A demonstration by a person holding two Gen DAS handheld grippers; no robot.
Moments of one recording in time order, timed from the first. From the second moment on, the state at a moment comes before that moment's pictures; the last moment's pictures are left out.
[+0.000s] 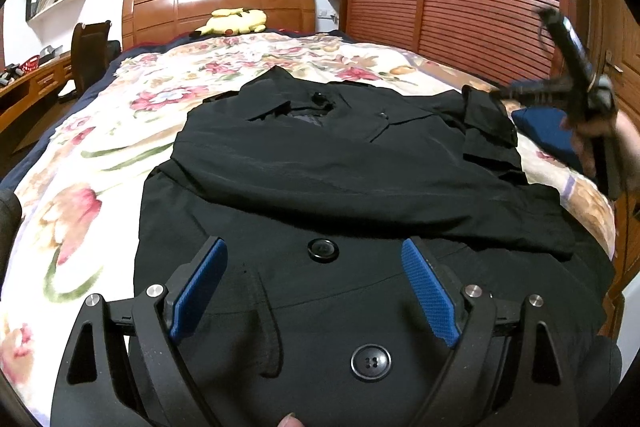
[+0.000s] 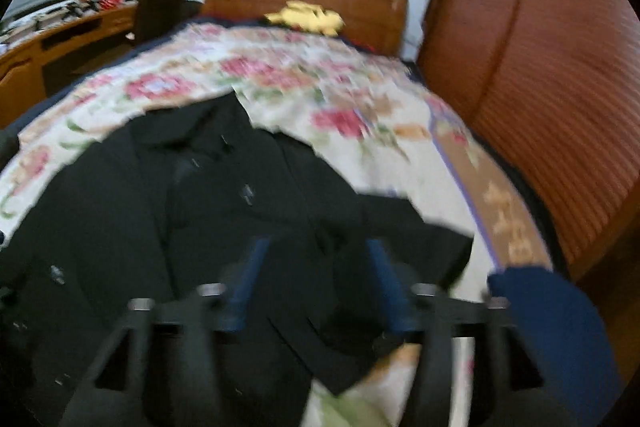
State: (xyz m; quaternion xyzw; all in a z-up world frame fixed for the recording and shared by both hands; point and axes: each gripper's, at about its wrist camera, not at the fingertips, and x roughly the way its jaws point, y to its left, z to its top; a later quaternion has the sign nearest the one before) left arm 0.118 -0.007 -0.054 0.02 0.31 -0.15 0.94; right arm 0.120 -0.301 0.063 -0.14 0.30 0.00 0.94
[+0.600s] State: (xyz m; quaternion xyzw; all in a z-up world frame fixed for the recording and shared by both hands) left arm 0.119 -0.005 -0.056 0.02 0.31 -0.15 0.94; right arm 0.163 -0.342 -0.005 -0.16 0.42 -0.02 0.89
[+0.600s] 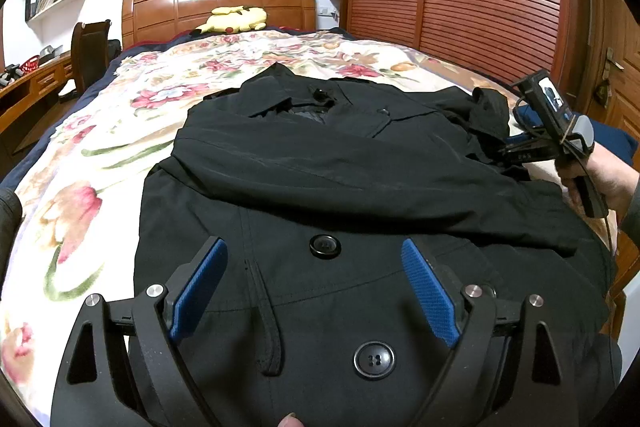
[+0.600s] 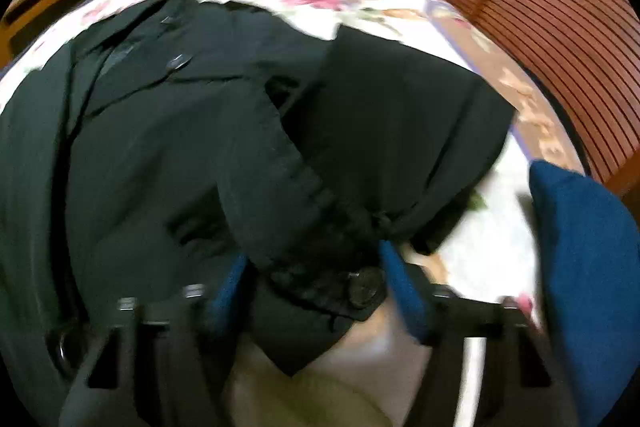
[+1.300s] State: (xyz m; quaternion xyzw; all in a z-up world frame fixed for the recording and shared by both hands) left arm 0.110 0.017 -0.048 0.02 0.29 -0.13 0.95; right arm 0.070 -0.192 0.150 -0.22 0.23 0.13 0.94
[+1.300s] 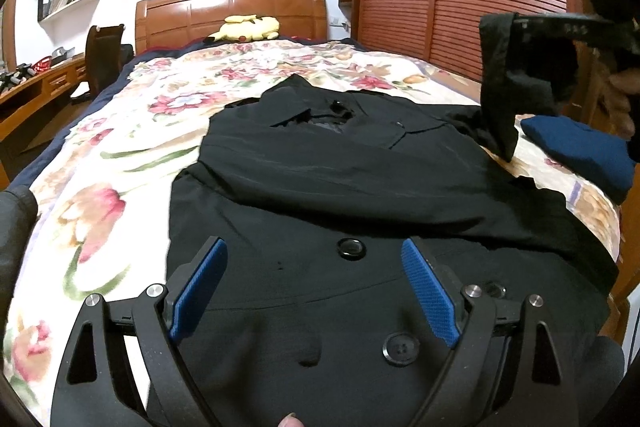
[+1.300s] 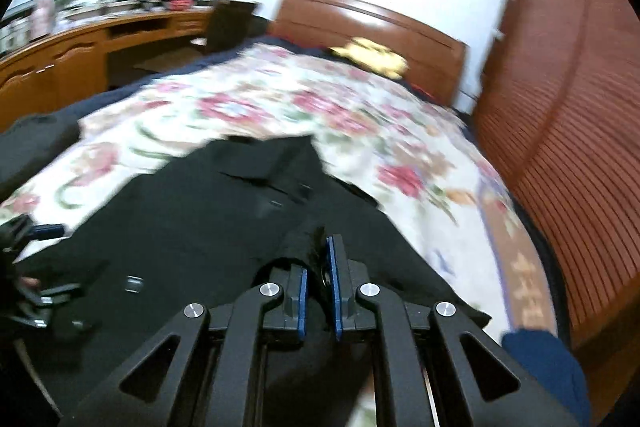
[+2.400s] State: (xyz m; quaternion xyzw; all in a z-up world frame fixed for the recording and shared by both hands) left arm 0.107 0.041 -0.048 0.02 0.28 -0.10 0.95; right arm 0.048 -0.183 0.112 -0.20 0.30 0.21 0.91
